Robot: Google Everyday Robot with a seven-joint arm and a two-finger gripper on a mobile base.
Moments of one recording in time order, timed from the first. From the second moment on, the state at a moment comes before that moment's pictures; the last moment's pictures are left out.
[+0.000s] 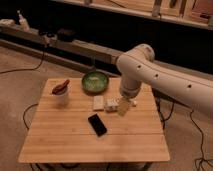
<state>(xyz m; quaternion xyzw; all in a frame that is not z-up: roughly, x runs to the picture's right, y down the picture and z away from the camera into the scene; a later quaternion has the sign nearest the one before) 0.113 0.066 0.670 -0.30 0.07 0.24 0.92</state>
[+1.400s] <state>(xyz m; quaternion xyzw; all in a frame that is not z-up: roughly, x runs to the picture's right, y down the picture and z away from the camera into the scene) 0.258 0.047 0.690 -0.27 0.08 0.36 0.89</state>
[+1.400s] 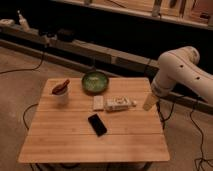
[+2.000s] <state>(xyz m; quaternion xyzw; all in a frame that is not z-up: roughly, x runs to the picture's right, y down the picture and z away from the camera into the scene) 0.261 -0.008 0.769 -0.30 0.11 0.32 0.89</state>
